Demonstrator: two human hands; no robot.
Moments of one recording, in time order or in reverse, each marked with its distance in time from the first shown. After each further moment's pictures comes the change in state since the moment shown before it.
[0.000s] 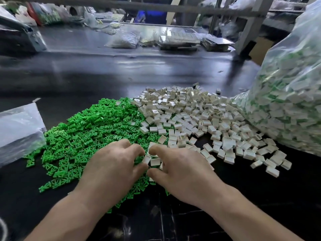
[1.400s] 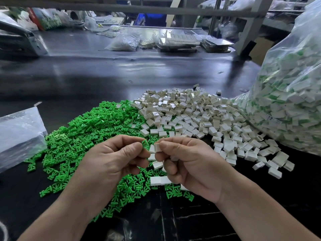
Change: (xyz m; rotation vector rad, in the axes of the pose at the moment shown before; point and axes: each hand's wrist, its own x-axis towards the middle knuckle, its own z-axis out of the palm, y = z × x) left_hand 0.000 0.001 -0.013 -1.526 -0.040 -0.358; right_hand 0.007 0.011 -0.013 1.515 -0.180 0.353
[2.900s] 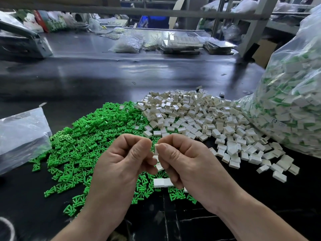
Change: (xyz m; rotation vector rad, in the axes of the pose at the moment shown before) left_hand -0.013 -0.008 0.023 -0.071 0.081 0.263; right_hand -0.011 0.005 0.014 -0.436 0.037 -0.312
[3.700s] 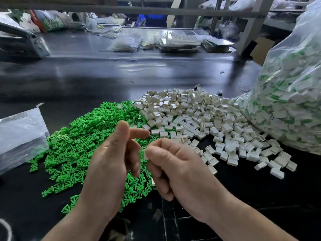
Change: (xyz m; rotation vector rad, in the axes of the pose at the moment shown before) left_hand 0.010 -0.001 -0.006 -0.032 -0.043 -0.051; right_hand -0.005 -0.001 0.017 0.116 -0.078 0.044
